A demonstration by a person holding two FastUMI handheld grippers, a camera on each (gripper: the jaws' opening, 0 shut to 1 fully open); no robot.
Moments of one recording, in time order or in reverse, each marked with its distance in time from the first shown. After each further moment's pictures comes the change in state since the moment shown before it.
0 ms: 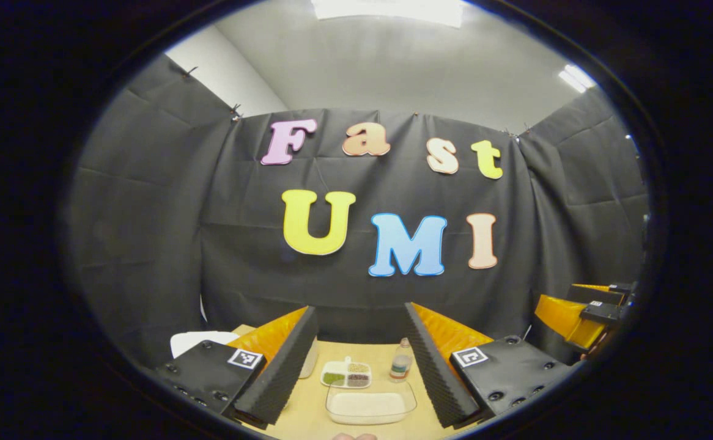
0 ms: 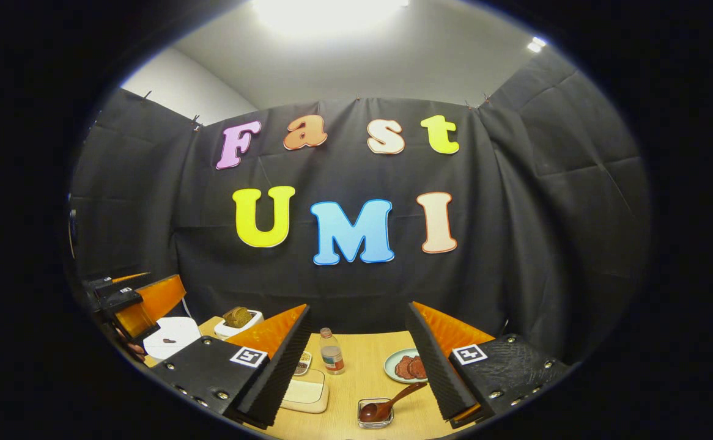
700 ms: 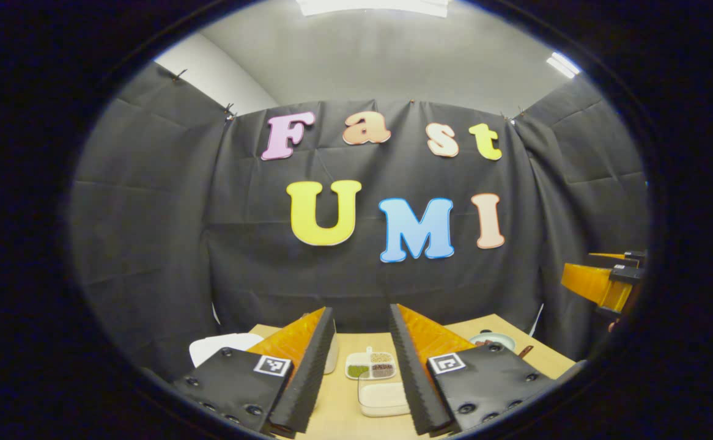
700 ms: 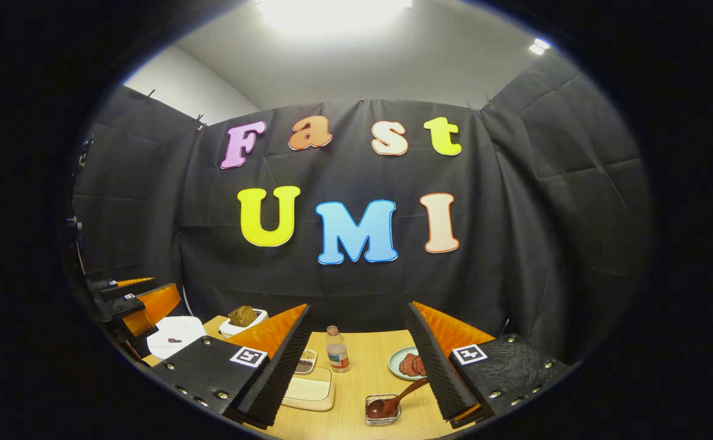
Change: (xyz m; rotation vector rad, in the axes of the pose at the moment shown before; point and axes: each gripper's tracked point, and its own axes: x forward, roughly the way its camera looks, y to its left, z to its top) left arm -0.001 0.051 -0.046 0.046 0.095 0.009; right arm -0.013 0.018 -0.003 -0.003 -0.008 -0.007
